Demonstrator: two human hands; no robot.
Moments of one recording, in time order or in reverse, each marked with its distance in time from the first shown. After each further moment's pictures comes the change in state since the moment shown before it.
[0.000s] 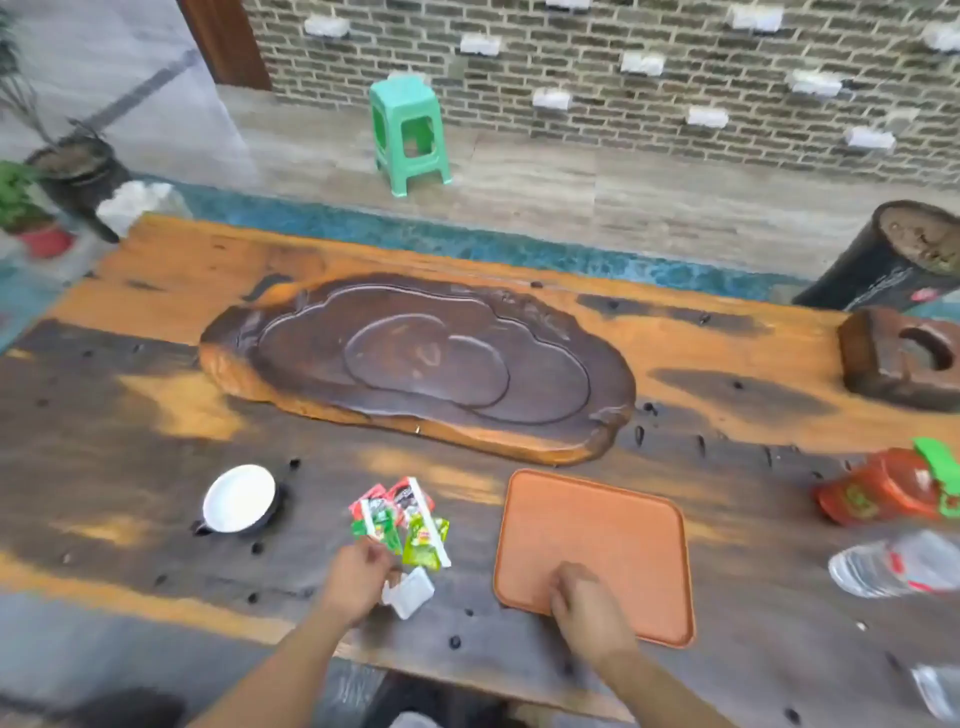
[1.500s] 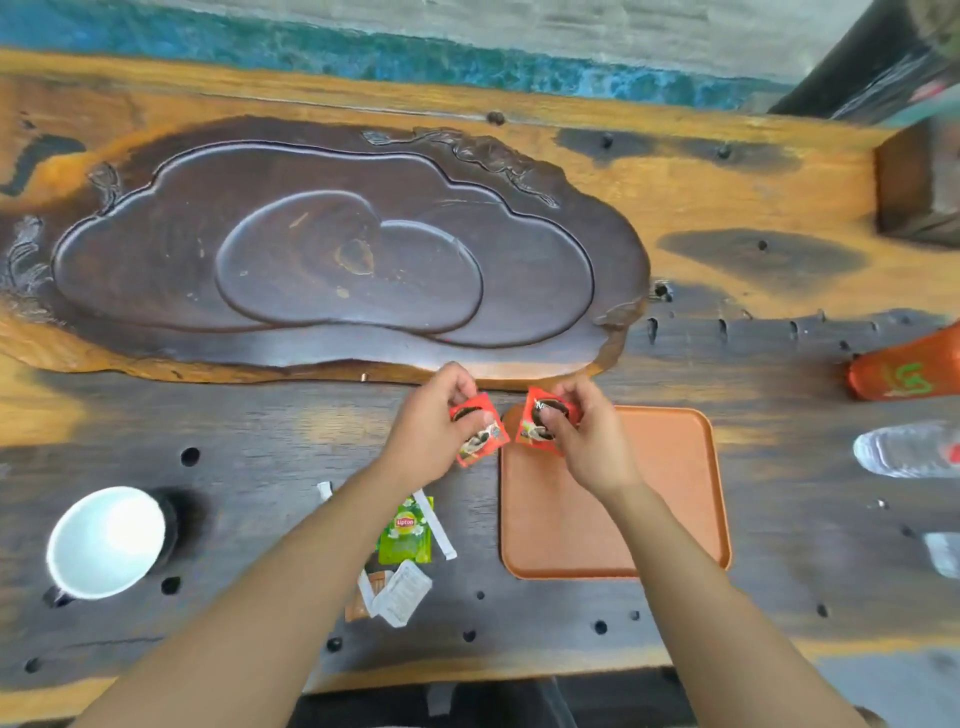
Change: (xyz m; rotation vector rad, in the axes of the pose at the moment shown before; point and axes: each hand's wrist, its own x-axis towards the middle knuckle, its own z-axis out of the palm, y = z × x) left_hand 0.152 0.111 0.055 -0.289 -0.341 0.537; right_hand 0.150 -0.046 -0.028 0.664 0.241 0.142
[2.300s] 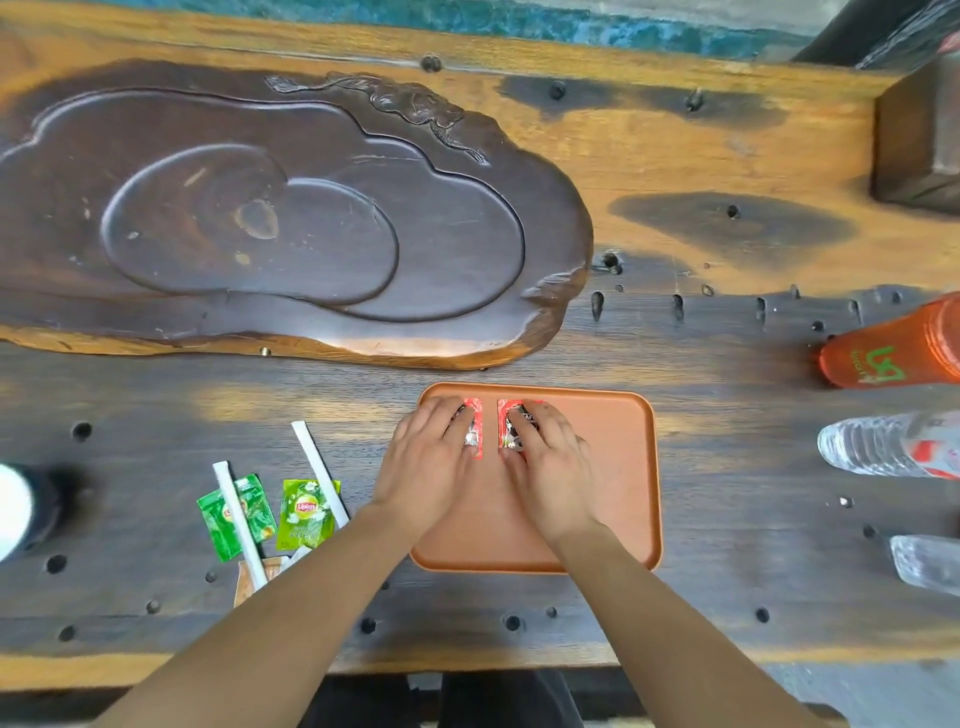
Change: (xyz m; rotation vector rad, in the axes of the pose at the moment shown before) left_hand -0.008 -0.040 0.142 0.900 0.050 0.193; right_hand -0.021 0.117 -0.036 -0.687 -0.030 -0.198
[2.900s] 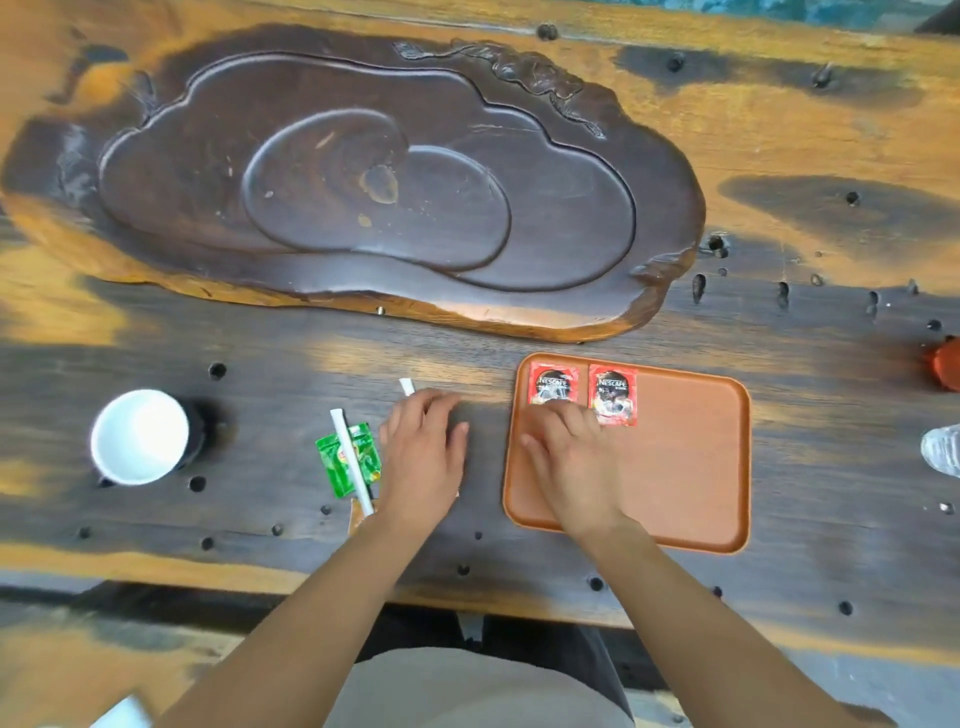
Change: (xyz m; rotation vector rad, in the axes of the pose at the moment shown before) left_hand -0.080 -0.069 -0.048 -0.249 0.229 -0.331; right_hand -0.021 -0.090 0.008 0.078 0.043 -0.163
